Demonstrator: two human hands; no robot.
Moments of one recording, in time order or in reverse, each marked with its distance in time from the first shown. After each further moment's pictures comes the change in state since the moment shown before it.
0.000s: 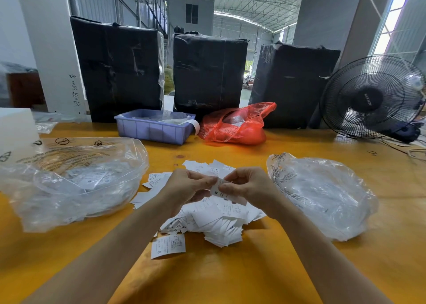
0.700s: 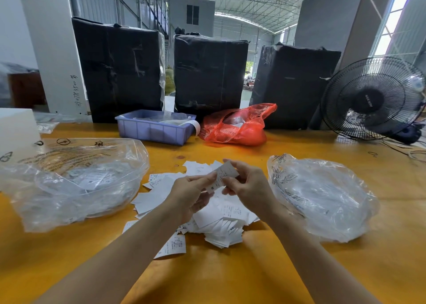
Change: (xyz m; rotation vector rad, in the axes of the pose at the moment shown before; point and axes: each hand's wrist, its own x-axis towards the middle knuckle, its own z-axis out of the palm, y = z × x) left_hand 0.003 -0.007 0.019 -0.325 0.158 -0.146; right_hand 0.002 0.003 0.013 -0.021 0.135 -0.139
